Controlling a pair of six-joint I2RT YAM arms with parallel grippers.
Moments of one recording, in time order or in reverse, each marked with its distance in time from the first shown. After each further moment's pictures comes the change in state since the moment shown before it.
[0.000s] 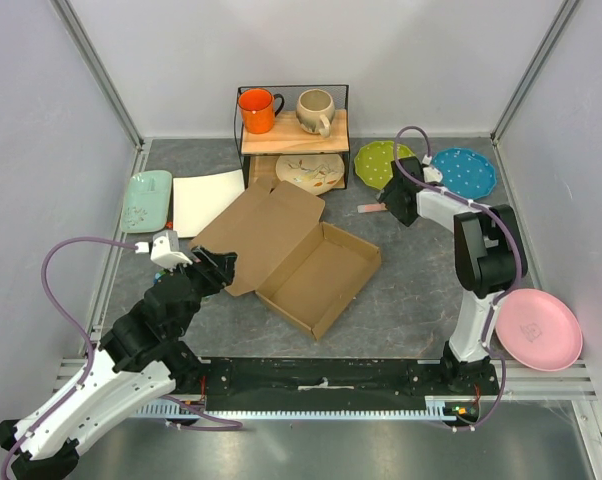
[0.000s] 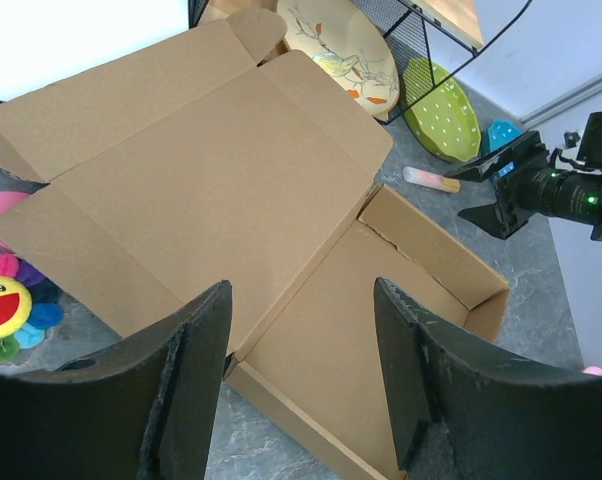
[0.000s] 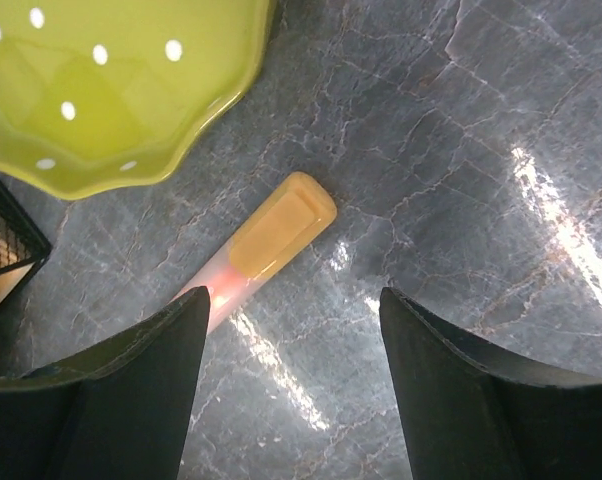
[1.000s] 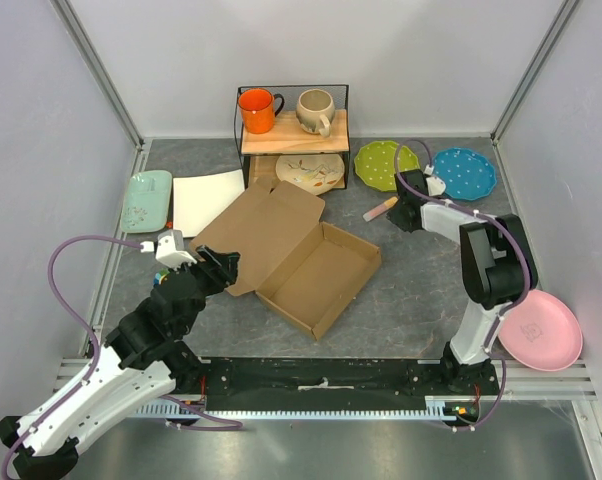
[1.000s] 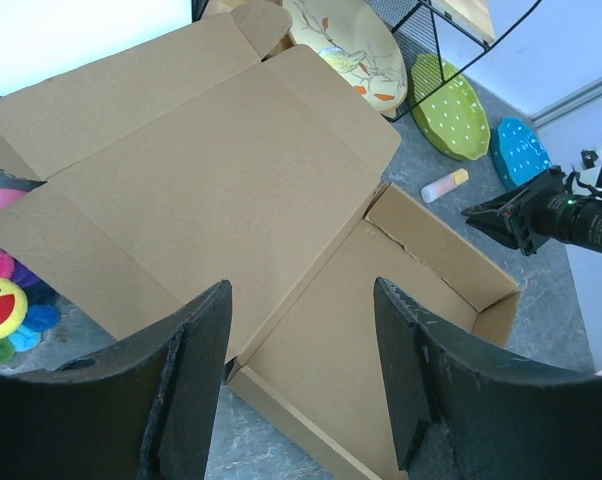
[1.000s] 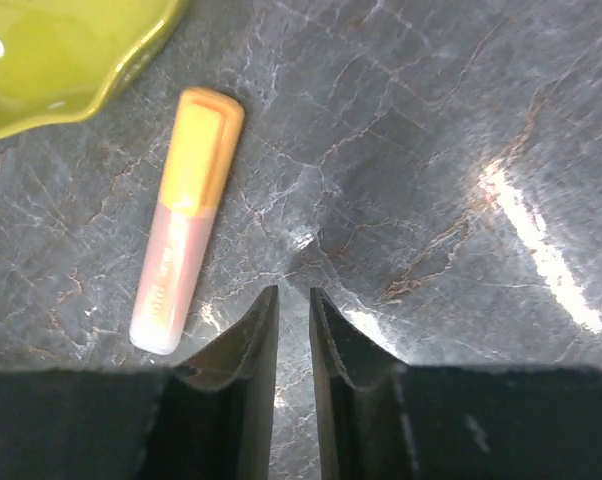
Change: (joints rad) left arm 0.000 0.026 -0.025 0.034 -0.010 -0.003; right arm 0.003 -0.067 -0.154 0.078 0.018 -0.031
